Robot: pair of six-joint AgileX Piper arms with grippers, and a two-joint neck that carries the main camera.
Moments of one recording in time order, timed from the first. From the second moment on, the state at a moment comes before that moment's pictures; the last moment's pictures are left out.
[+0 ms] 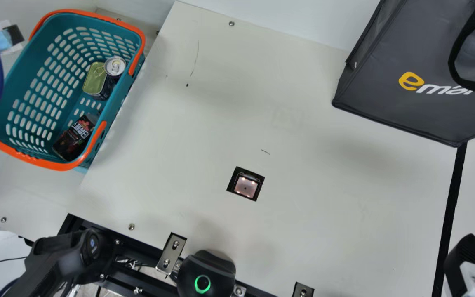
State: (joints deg) left arm 30.2 62.0 -71.7 1.8 58.1 -3.7; right arm 0.7 42.6 -69.8 -0.7 69.7 -2.3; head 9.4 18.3
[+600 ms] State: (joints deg) left arm 31.1 68.4 -75.0 0.8 58.9 -3.6; right arm 0.7 42.6 -69.8 -0.7 69.7 -2.3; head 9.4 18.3
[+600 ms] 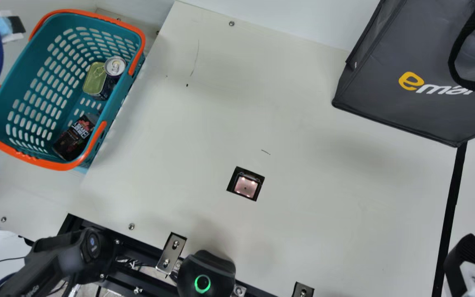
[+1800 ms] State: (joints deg) left arm 32.5 82.1 -72.6 0.0 55.5 -3.6; right arm 0.7 42.6 -69.8 -0.7 69.7 -2.3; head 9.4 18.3
